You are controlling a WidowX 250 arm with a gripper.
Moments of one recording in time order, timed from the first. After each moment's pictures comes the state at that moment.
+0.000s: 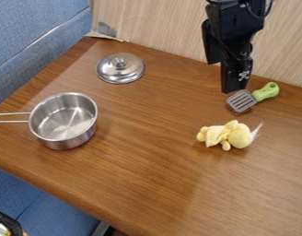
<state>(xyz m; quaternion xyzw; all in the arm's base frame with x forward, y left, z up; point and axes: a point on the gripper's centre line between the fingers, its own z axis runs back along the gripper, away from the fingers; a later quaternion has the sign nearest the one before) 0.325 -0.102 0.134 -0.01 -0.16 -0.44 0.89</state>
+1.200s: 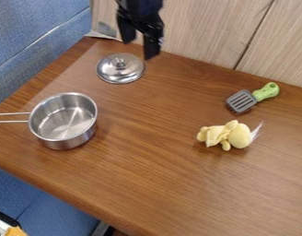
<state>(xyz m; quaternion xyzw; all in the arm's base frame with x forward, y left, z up) 0.386 0.065 0.100 0.05 -0.10 -0.18 0.98</state>
